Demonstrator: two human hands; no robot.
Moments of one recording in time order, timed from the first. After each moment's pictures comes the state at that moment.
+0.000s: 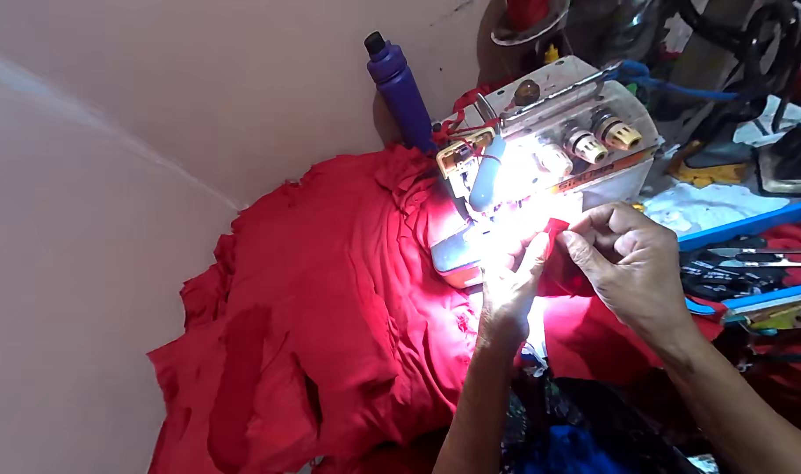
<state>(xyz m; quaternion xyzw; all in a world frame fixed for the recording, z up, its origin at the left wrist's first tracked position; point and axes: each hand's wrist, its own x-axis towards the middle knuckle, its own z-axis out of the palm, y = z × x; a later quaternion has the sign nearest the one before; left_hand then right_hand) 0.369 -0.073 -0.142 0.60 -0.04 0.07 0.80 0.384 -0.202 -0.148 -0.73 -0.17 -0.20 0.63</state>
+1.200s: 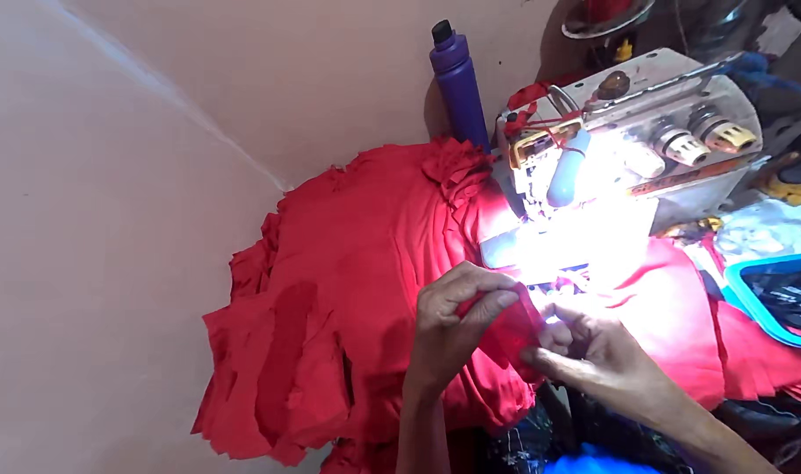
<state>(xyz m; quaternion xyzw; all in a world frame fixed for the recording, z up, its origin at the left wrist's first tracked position) 0.317 0.046 -0.108 0.80 -0.23 0.27 0.49 0.338 -0.142 -0.165 -0.59 -0.34 0.09 0.73</state>
